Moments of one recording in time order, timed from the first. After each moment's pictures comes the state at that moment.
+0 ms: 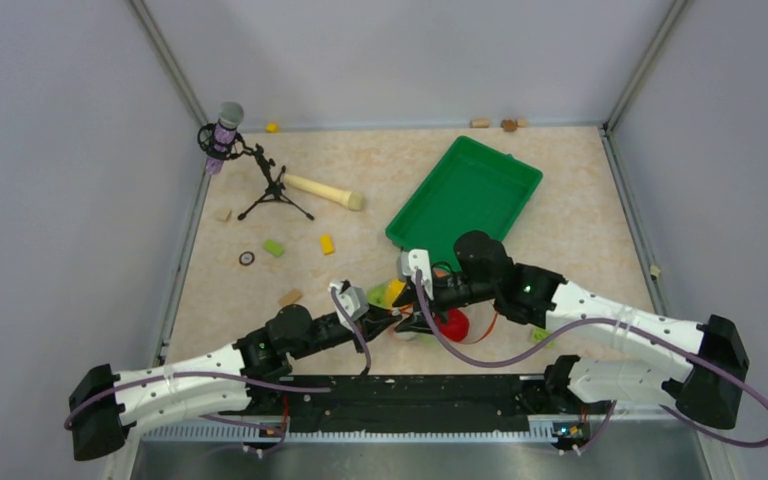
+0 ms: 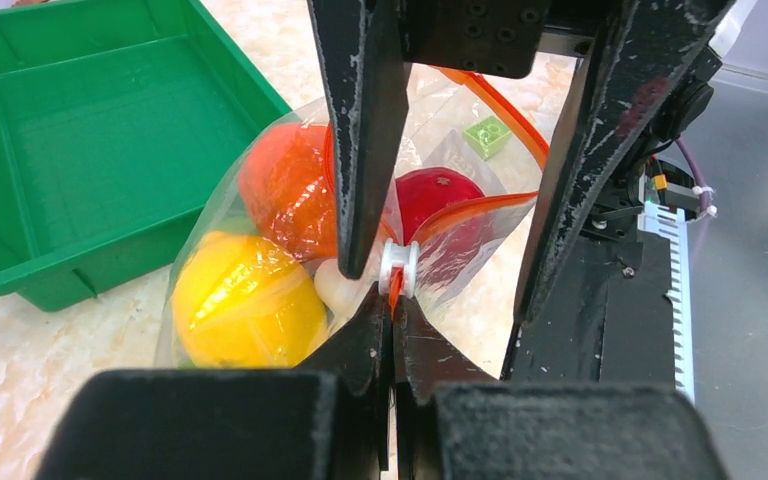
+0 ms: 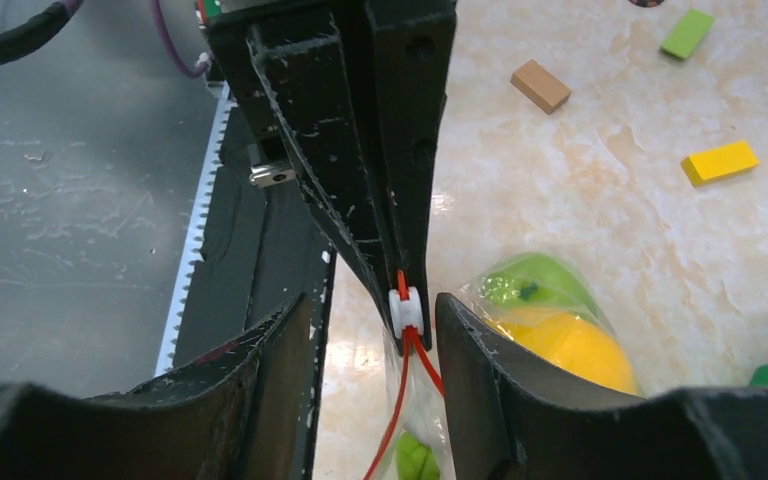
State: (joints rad) left arm -1.12 0.63 0.23 0.40 0.08 -0.08; right arm 0.99 1.09 0.83 -0.18 -0.62 -0.24
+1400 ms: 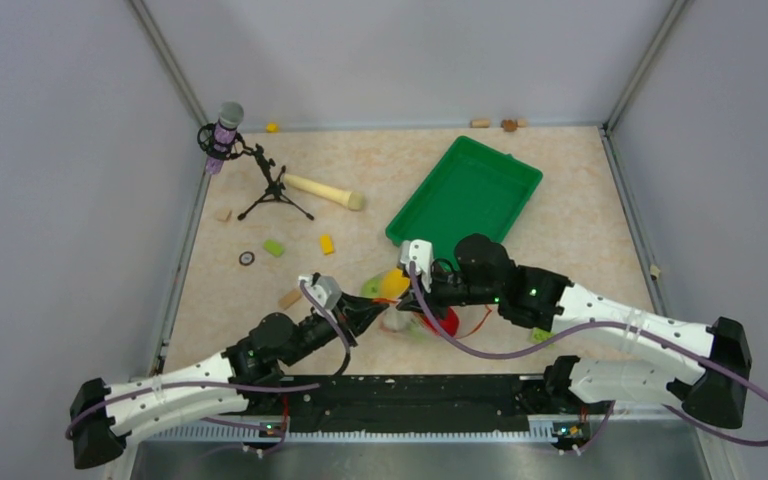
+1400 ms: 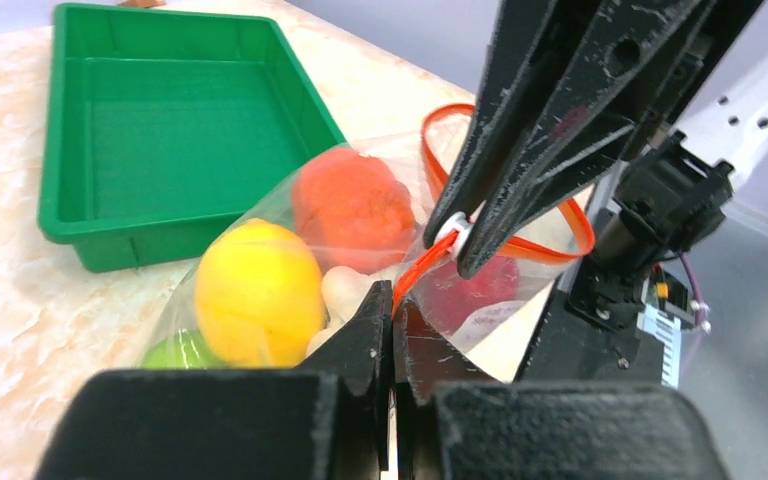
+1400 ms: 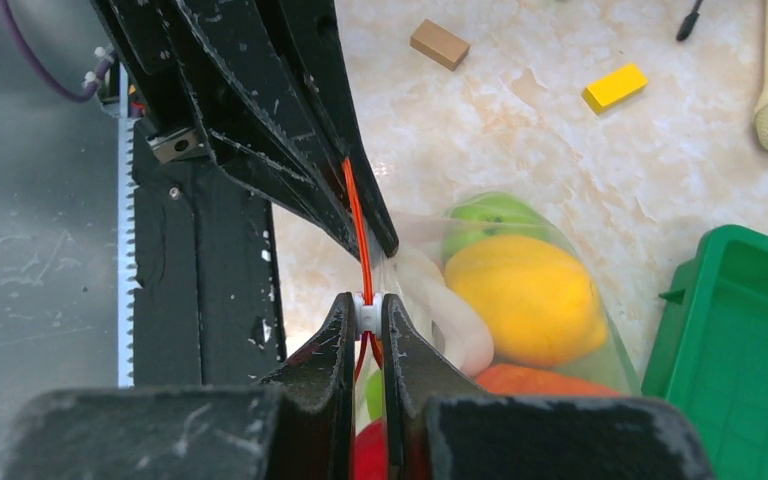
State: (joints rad) left arm -1.12 0.48 0.17 0.41 -0.08 -0.22; right arm 1.05 1.07 0.87 -0.25 -0.34 -0.15
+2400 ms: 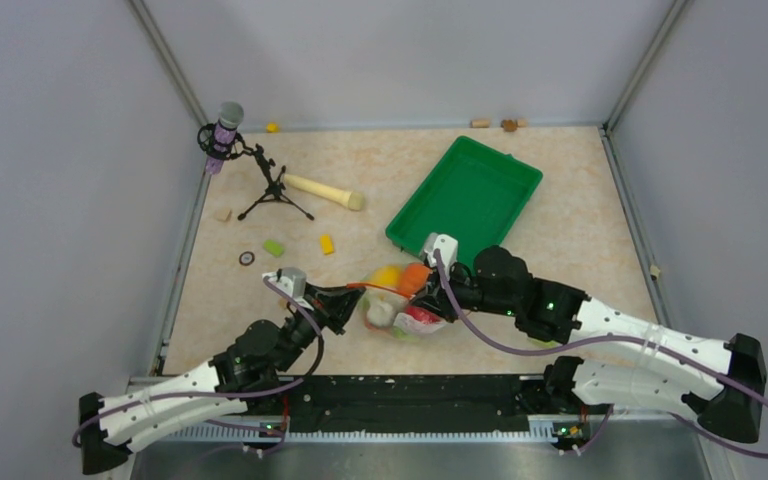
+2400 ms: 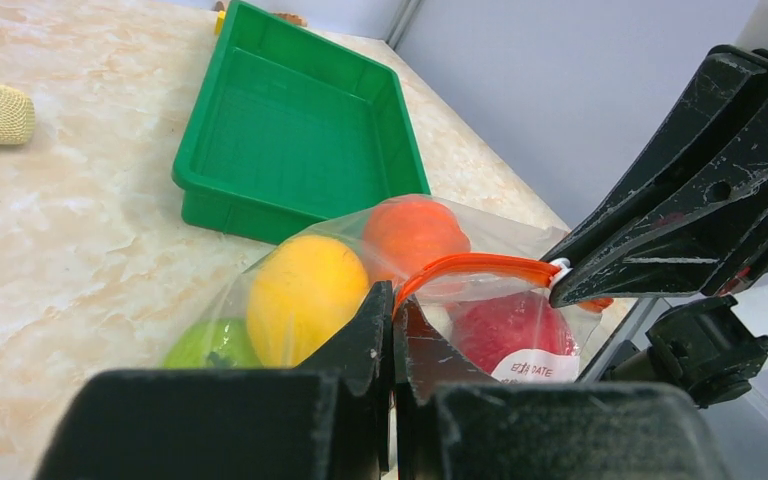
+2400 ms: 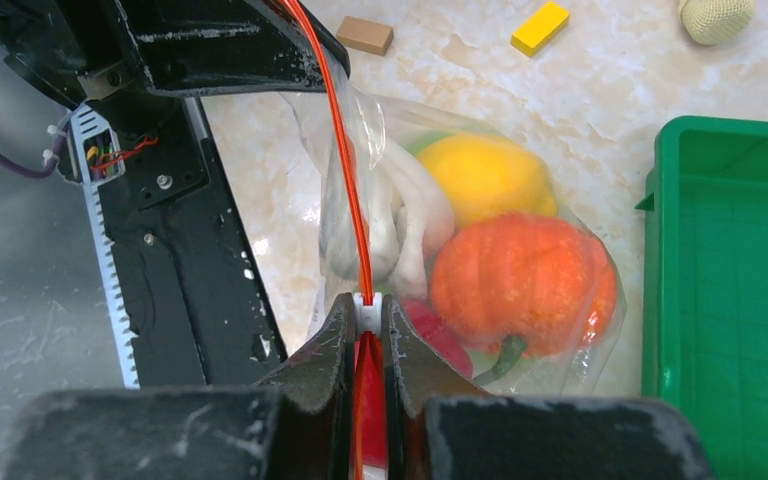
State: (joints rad) left arm -1.13 0.28 0.15 0.27 -0.44 -0.44; right arm 1.05 0.95 0.76 -0.21 -0.15 0.05
